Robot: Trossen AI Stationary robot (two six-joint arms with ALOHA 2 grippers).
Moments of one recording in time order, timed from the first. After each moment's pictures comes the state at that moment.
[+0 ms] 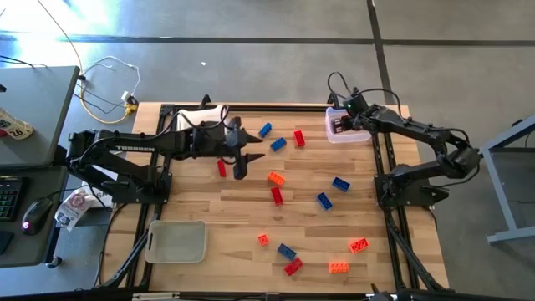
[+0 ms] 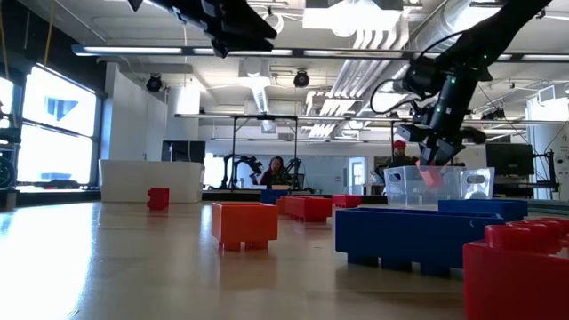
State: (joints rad) left arm 0.24 1.27 0.92 0.00 -0.07 0.07; right arm -0.88 1.30 0.72 -0.45 0.25 0.38
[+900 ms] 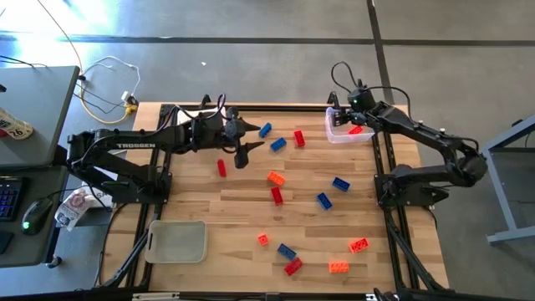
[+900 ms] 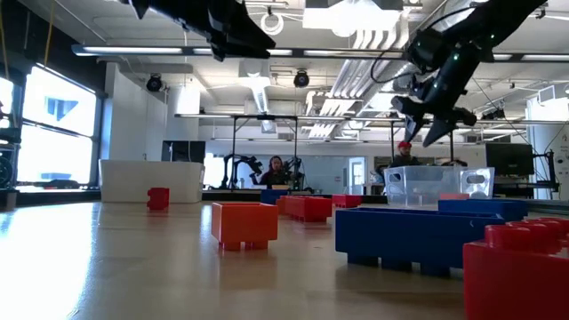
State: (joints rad) left arm 0.34 1.27 0.92 0.02 -0.07 0.12; right arm -0.84 1.17 0.78 -0.44 0.23 0.40
